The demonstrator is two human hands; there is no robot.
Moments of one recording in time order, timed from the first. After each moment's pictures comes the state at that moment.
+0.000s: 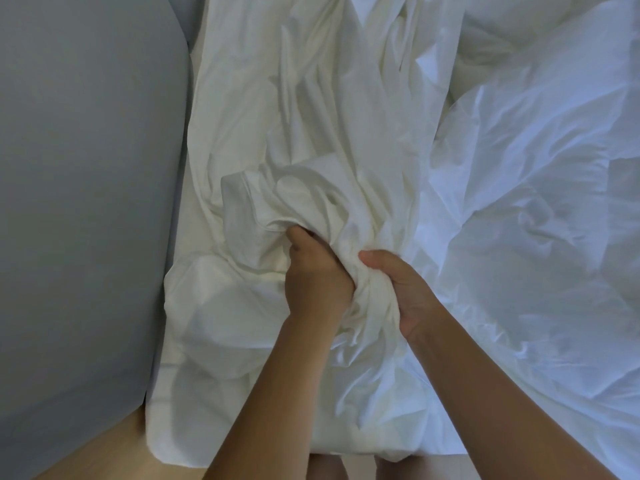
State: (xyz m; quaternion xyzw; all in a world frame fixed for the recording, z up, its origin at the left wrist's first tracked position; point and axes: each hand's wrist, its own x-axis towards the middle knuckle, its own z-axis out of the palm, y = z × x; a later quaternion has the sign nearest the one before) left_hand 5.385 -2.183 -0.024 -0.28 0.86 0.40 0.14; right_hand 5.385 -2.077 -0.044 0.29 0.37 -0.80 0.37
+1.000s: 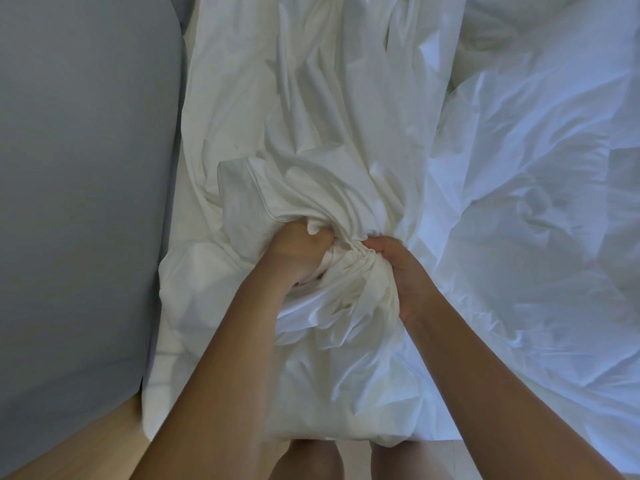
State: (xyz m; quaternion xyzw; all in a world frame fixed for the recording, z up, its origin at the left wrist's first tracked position) left_hand 5.362 -2.216 -0.028 -0.22 0.82 0.44 0.29; right_hand 5.383 -2.072 -0.063 0.32 0.39 -0.80 0.33
